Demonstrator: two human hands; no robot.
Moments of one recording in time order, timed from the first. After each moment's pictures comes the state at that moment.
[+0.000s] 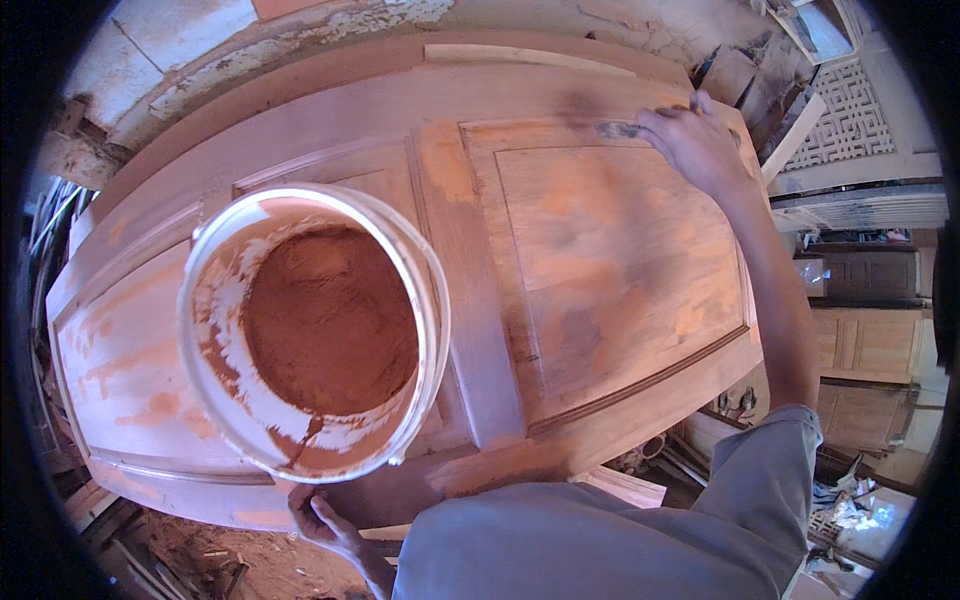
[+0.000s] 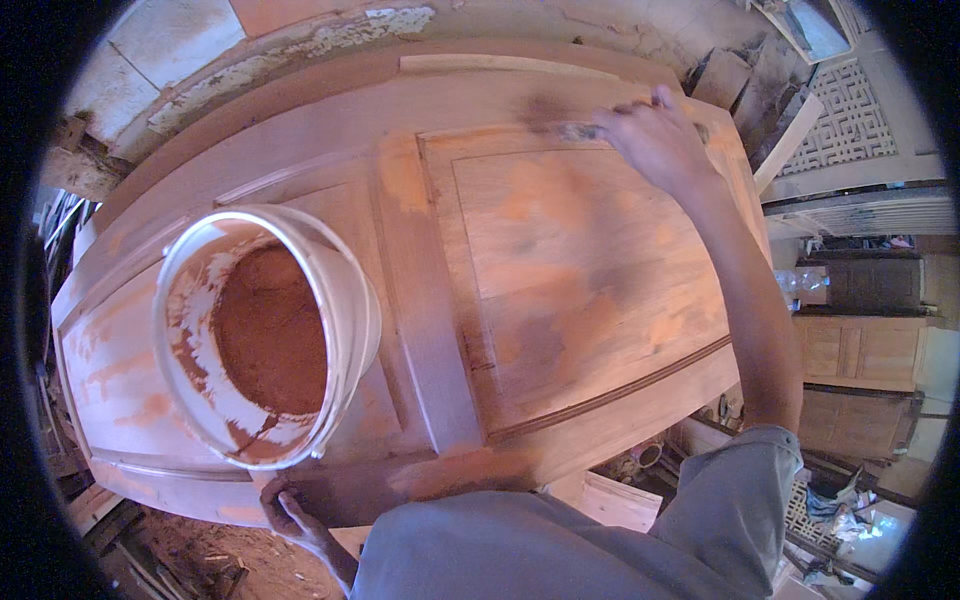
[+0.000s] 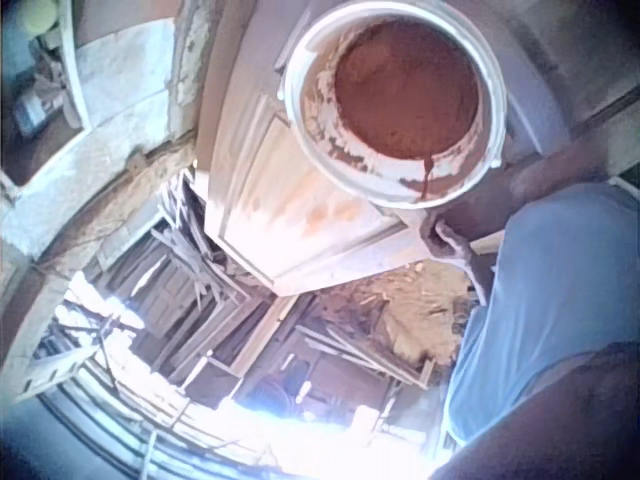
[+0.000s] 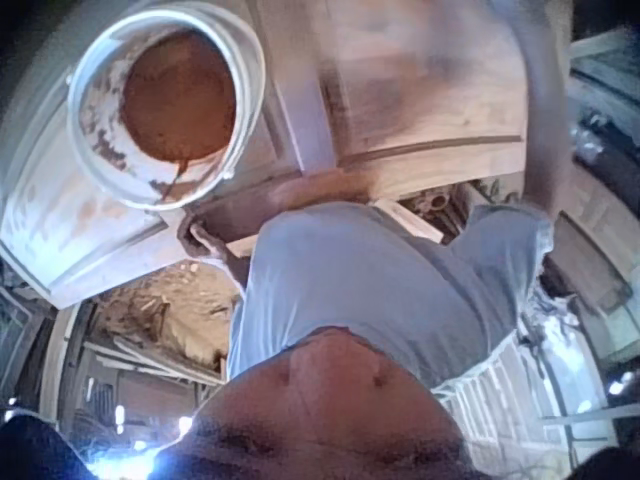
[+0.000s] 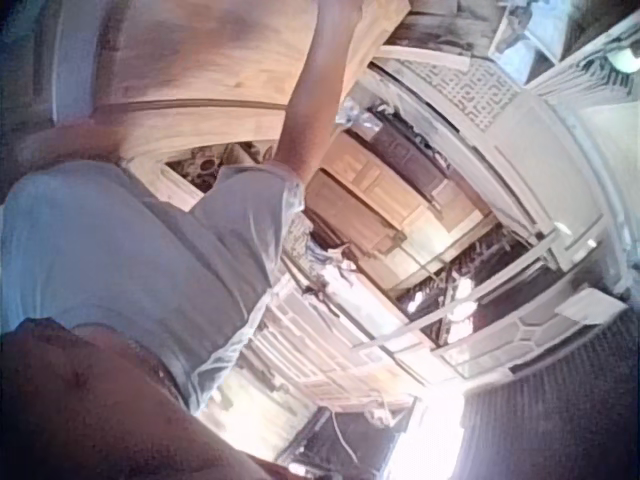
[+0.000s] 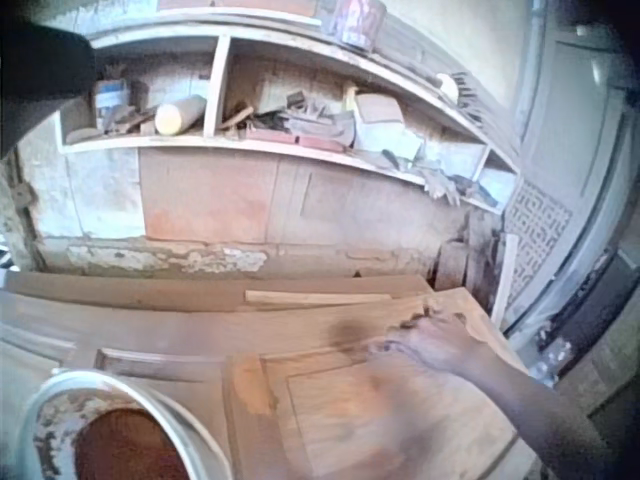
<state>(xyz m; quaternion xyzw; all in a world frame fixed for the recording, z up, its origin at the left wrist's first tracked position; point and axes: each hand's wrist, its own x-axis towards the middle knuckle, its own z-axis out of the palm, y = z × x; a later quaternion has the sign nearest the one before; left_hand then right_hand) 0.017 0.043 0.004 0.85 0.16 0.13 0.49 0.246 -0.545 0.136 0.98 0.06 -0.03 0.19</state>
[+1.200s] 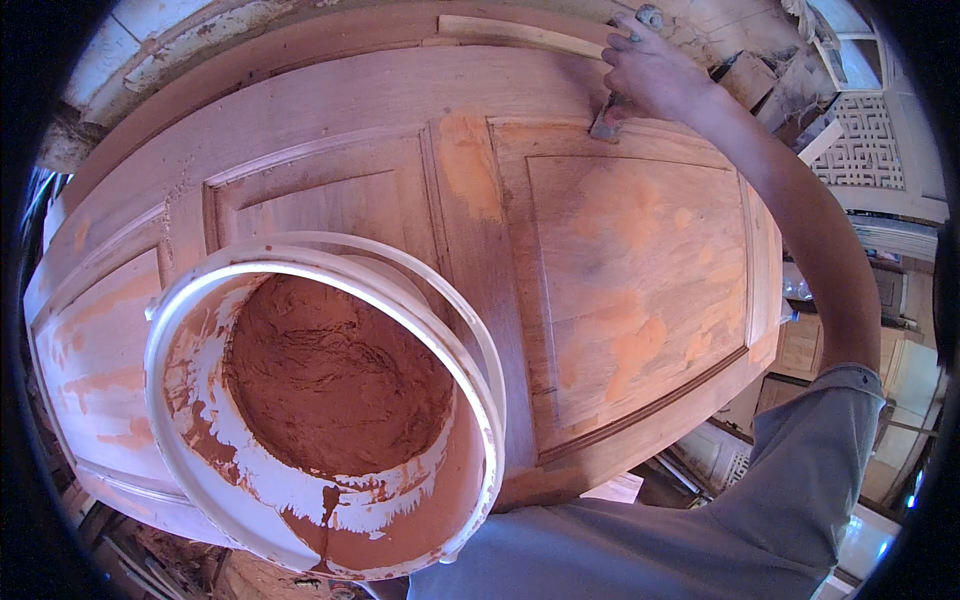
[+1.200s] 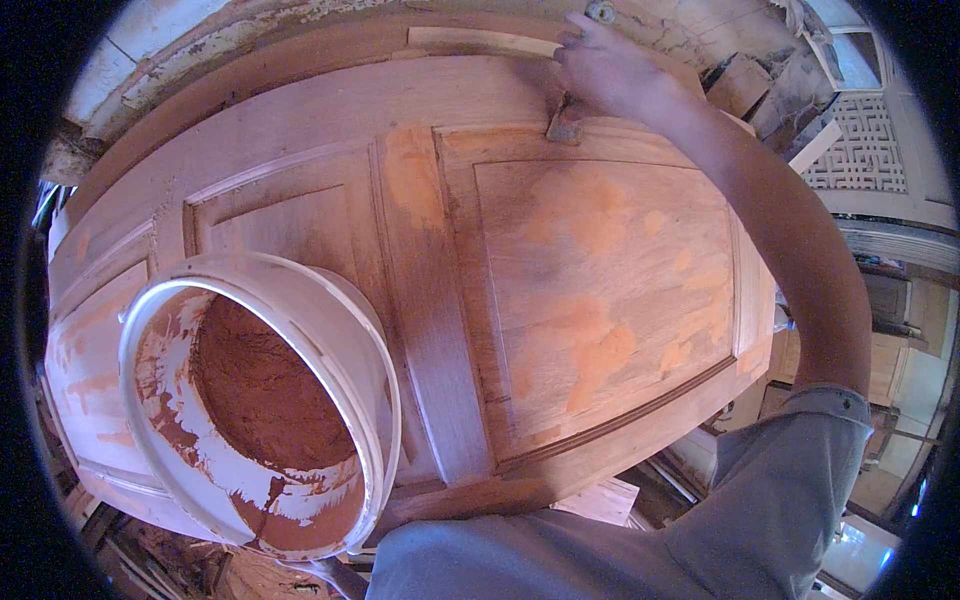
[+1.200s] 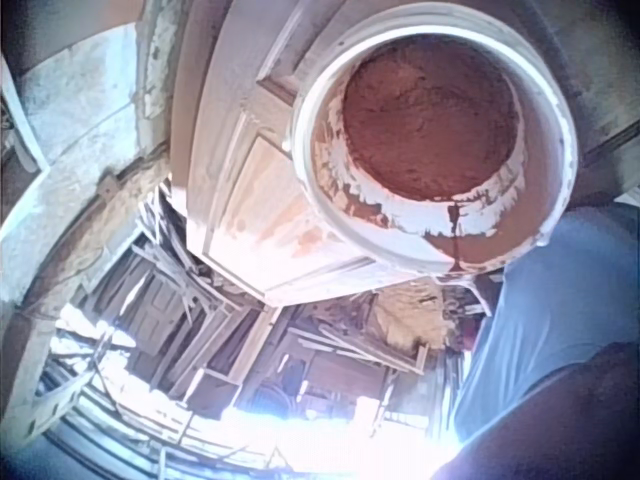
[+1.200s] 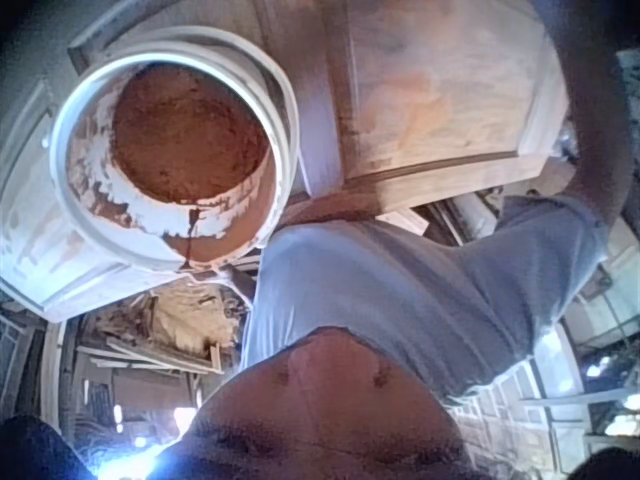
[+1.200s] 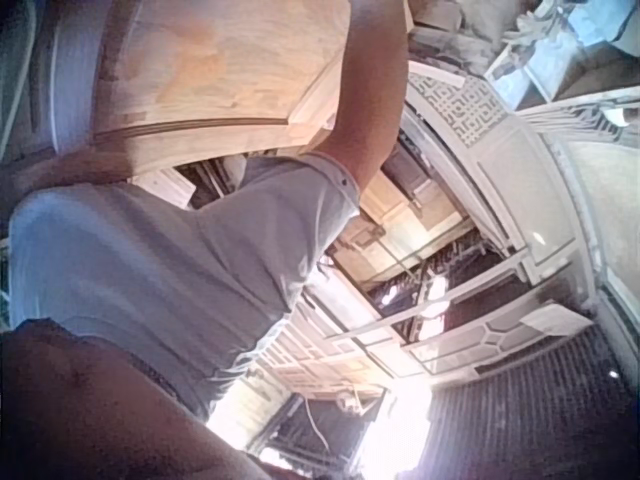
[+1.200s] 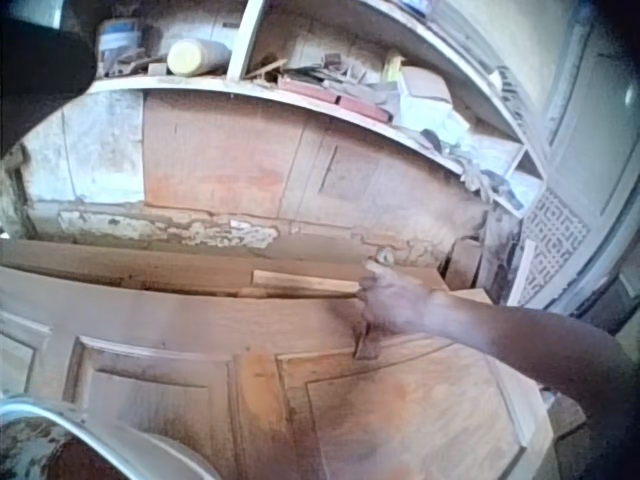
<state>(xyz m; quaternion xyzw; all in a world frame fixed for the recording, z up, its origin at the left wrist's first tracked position) -0.012 0.052 -0.026 0.88 0.25 0.20 0.35 0.385 -0.532 0.096 0.87 0.28 -0.13 0.38</state>
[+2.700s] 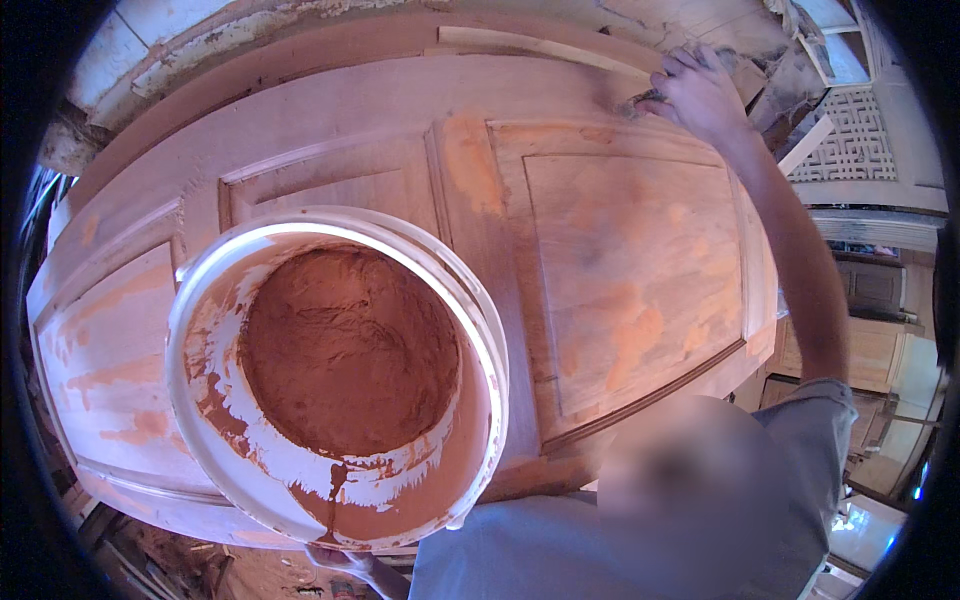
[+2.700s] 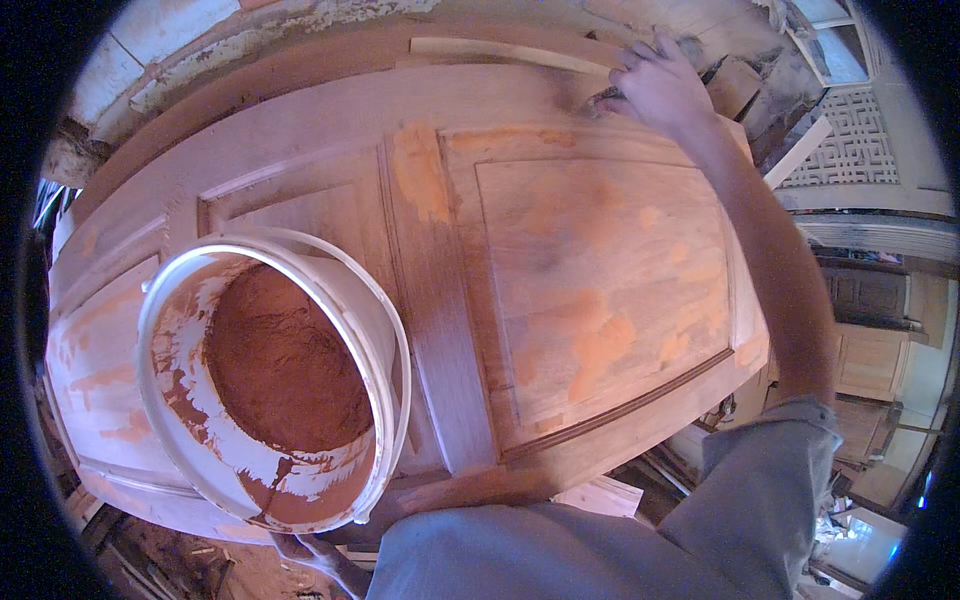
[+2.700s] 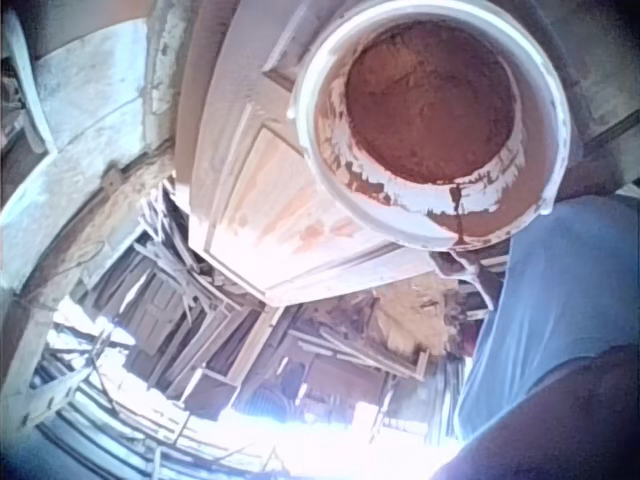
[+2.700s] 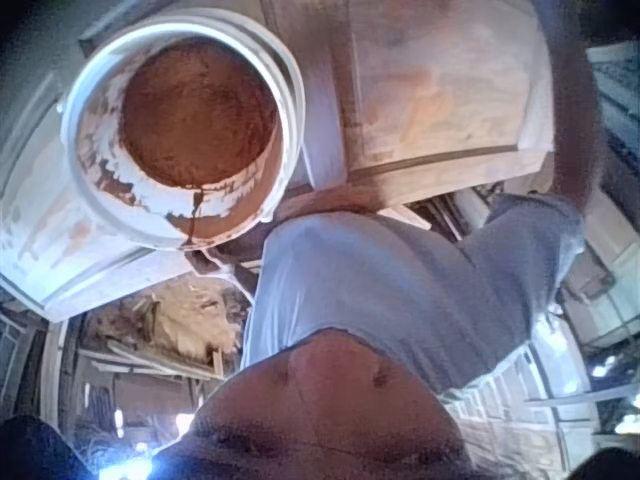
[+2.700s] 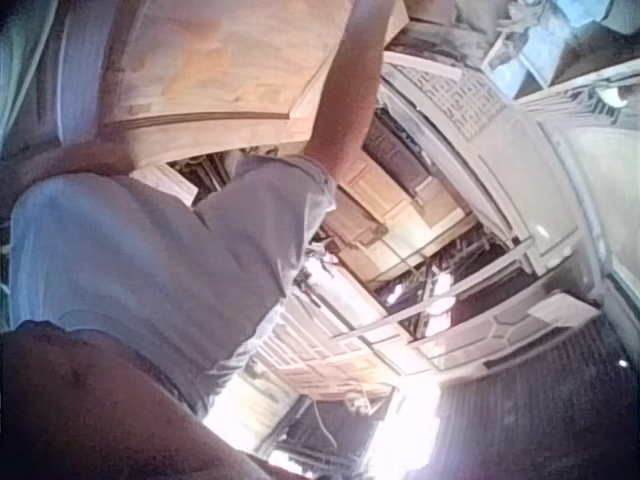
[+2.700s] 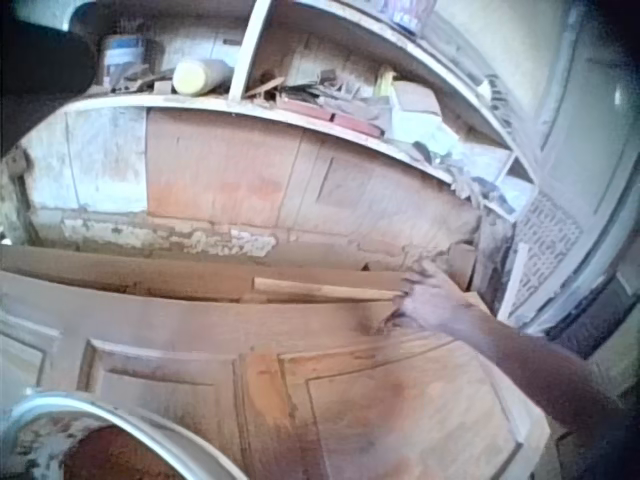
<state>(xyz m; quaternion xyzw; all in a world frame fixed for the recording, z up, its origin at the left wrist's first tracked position) -0.004 0.045 -0.010 0.86 0.24 0.17 0.41 0.334 -0.558 0.123 0.92 0.12 -0.04 0.36</state>
